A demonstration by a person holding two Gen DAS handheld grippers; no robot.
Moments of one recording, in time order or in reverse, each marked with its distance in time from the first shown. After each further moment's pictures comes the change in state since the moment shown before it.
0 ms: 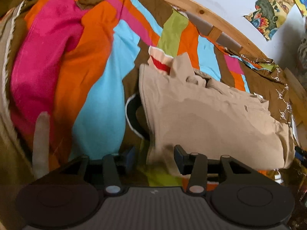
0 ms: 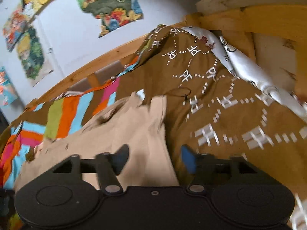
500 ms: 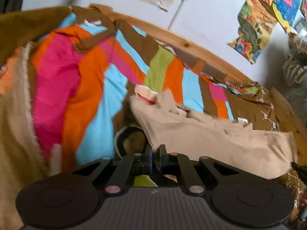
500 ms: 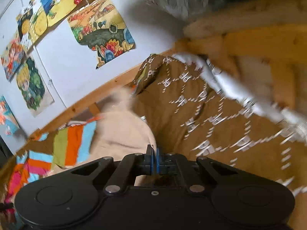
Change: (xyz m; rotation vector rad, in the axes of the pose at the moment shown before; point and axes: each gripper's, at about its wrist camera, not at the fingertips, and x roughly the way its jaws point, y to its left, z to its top) left arm -0.059 -0.023 0.005 0.013 -0.201 -0.002; right arm -0.044 0.013 0.016 0.094 -0.131 -0.040
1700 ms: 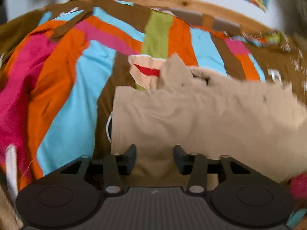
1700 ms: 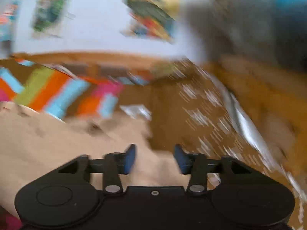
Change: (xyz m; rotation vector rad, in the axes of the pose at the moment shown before) left arm 0.085 -0.052 -0.022 0.187 0.114 0.212; right arm 0.080 0.103 -0.042 -0.587 -0.081 -0.146
